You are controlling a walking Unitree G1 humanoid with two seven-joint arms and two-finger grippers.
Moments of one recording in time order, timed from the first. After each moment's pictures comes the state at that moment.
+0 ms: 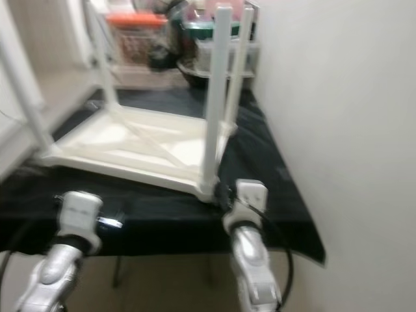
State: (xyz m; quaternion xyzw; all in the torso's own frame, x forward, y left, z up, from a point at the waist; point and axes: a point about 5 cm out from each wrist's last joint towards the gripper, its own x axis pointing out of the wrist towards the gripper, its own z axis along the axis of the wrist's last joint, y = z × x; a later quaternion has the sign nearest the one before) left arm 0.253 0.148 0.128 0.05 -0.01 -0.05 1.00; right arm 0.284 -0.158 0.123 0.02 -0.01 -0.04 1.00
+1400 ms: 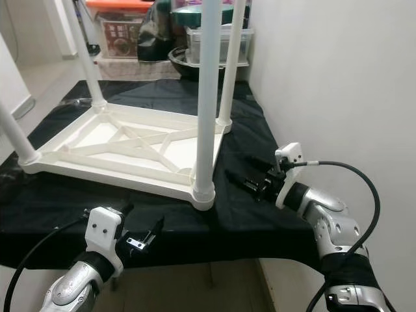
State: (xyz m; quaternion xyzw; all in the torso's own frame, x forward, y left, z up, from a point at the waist) left arm 0.224 0.115 0.128 -0.01 0.01 -0.19 0.98; right arm 0.325 -0.233 0.184 0.04 0.03 0.41 0.91
